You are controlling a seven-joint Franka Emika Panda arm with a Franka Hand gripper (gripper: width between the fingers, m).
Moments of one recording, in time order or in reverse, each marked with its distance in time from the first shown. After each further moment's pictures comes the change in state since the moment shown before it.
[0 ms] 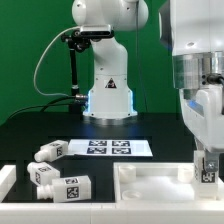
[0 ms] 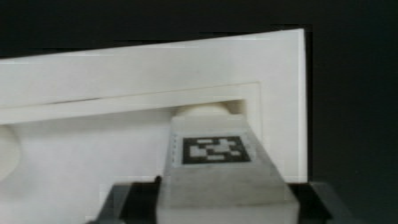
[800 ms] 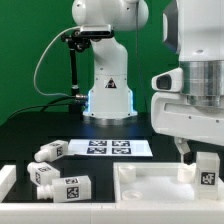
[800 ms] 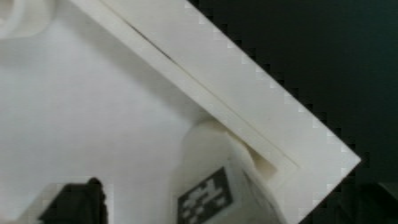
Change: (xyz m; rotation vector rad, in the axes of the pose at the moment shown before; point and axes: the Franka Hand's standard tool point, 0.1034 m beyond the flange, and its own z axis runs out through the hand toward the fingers) arm -0.006 0.011 0.008 -0.065 -0.008 -0.868
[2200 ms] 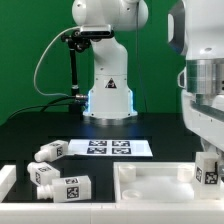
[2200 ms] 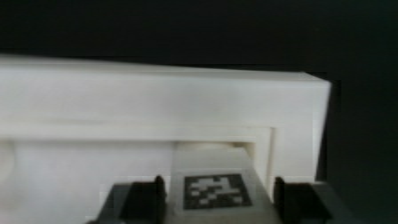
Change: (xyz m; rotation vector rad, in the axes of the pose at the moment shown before) arm 0.000 -0.013 0.000 0.058 0.029 0.817
